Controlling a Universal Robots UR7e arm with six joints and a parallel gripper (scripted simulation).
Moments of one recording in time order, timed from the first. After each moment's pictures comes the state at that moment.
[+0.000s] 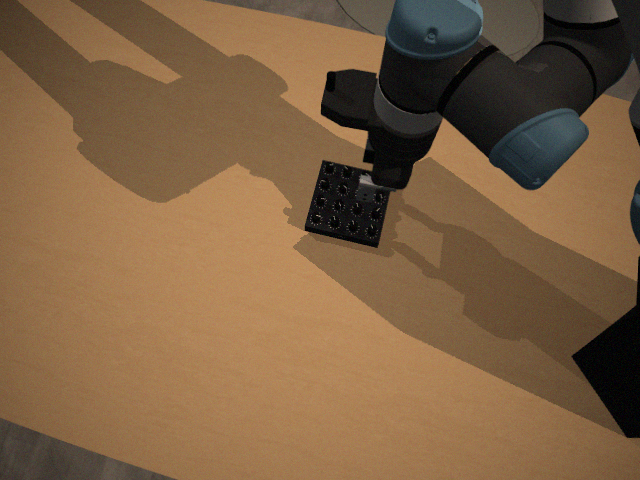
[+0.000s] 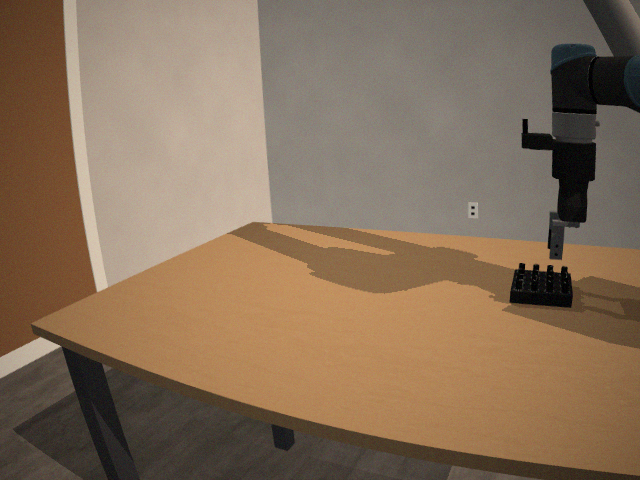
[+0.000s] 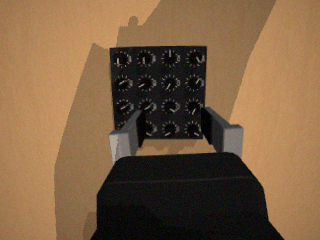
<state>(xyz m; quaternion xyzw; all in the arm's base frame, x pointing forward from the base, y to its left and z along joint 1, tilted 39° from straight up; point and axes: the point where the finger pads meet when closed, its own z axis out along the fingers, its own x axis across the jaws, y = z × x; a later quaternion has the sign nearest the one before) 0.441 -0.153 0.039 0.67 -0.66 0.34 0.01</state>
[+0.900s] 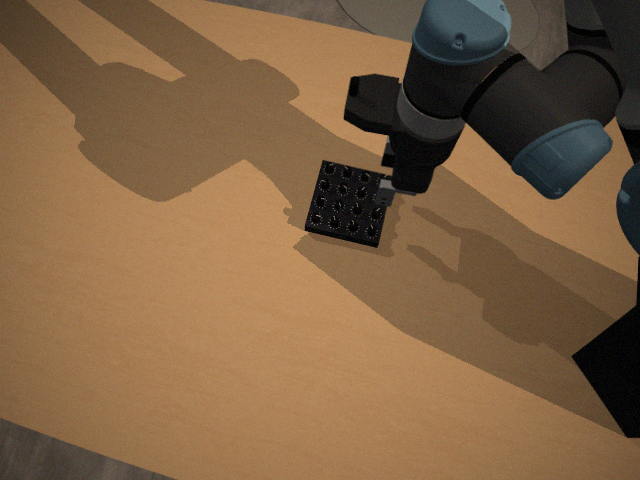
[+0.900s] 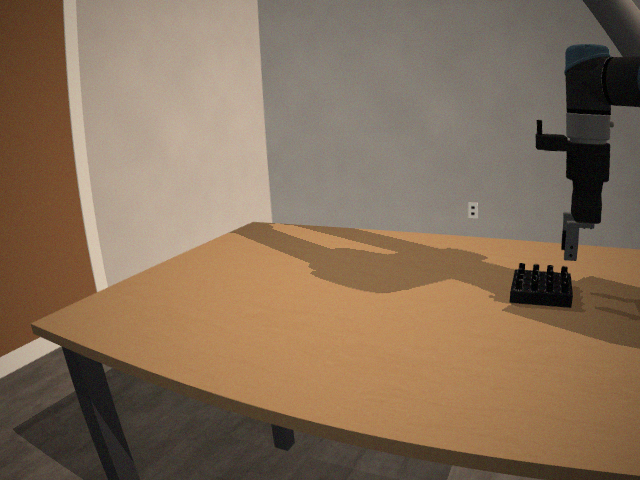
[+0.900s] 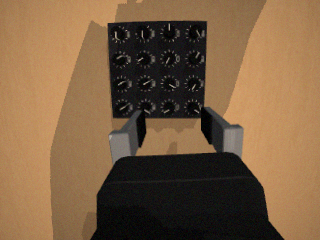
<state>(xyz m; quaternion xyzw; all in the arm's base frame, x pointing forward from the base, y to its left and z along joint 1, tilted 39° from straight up) 0.418 -0.156 0.027 0.67 -0.66 0.34 0.01</state>
